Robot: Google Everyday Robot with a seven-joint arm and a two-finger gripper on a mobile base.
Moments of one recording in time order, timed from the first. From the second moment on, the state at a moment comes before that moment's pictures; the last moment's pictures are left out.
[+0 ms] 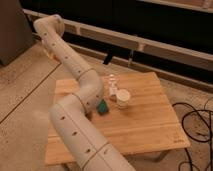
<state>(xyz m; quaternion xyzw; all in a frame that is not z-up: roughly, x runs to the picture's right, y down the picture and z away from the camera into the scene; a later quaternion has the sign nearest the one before) -0.339 -0.183 0.845 -0.18 -0.08 0.35 0.92</state>
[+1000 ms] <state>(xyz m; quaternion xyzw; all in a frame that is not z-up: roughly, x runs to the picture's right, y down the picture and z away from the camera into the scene) -0.326 -0.192 0.801 -0.15 -0.10 0.35 0.92</state>
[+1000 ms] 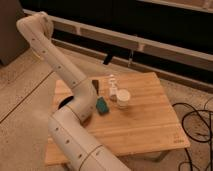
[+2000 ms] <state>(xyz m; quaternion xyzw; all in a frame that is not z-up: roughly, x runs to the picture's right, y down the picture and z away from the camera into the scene) -0.328 -0.206 0.841 -0.20 -0.11 0.32 0.92</state>
